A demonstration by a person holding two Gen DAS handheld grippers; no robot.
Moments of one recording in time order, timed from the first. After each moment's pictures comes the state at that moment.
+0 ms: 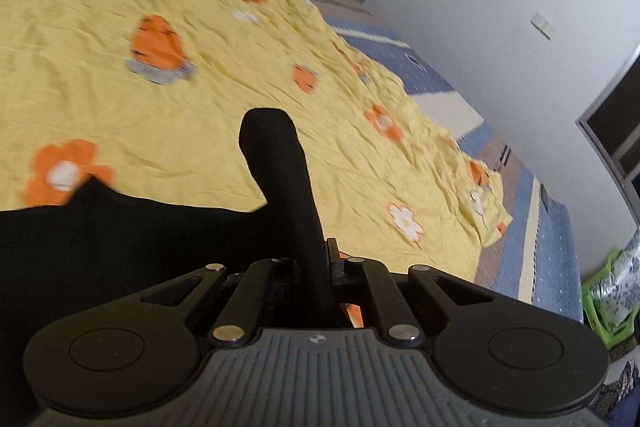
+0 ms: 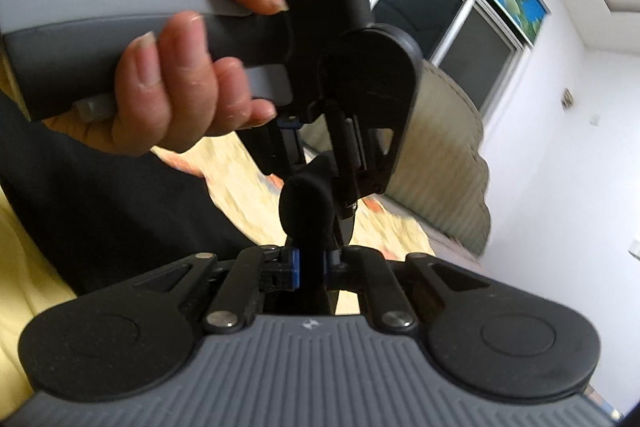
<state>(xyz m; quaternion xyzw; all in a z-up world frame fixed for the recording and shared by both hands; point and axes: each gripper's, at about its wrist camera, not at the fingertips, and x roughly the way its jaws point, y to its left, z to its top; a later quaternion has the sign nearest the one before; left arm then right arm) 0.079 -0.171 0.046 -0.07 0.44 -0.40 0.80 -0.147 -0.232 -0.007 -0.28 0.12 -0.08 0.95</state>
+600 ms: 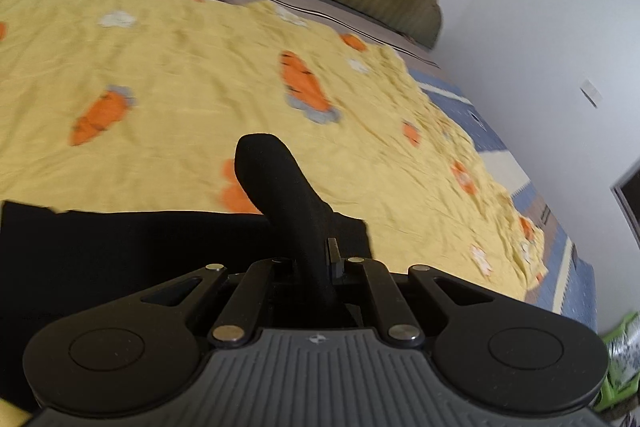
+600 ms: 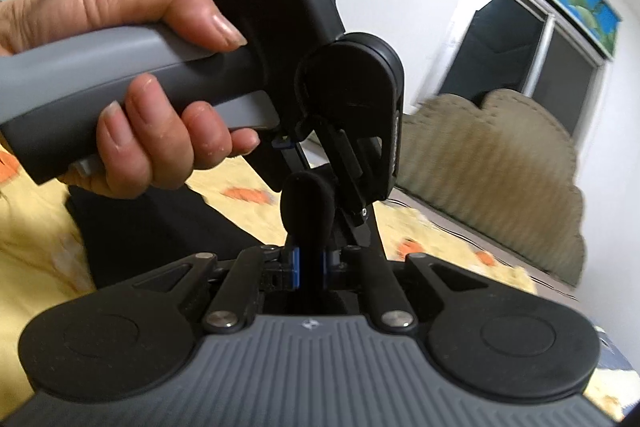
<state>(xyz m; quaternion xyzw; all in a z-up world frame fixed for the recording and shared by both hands) 0.123 -0.005 0.043 -0.12 0.43 -0.32 0.84 -0.114 -0.120 0.015 -0.24 0.11 0.07 0.96</state>
